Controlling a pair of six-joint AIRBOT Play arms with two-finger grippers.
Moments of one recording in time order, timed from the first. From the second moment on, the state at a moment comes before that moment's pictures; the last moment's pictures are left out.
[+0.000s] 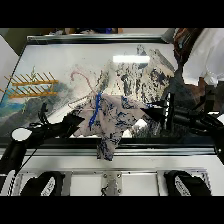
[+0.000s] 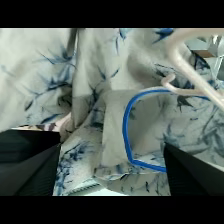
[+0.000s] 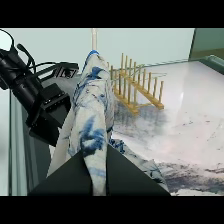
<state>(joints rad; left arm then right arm) 0.05 -0.75 0.41 0.53 -0.96 -1.52 -0.10 -0.77 0.67 0.05 1.33 -0.13</state>
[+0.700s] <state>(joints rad) -0.21 -0.96 0.46 0.40 -0.86 -1.53 -0.10 -0.77 0.67 0.05 1.33 -0.13</state>
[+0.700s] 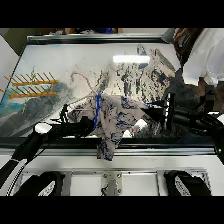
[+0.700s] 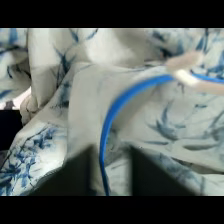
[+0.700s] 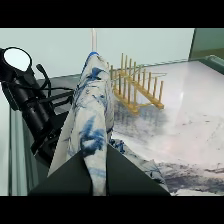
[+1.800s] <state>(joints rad) 0.07 -0.90 0.49 0.61 -0.97 -1.54 -0.10 -0.69 0.69 0.05 1.34 0.09</state>
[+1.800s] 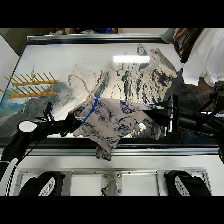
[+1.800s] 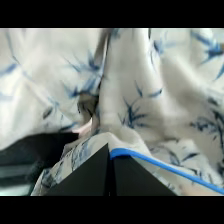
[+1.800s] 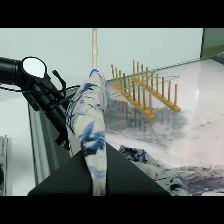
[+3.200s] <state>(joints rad) 0.21 -0.94 0.95 0.85 -1.20 -1.52 -0.10 -0.69 0.69 -0.07 1.36 0.17</state>
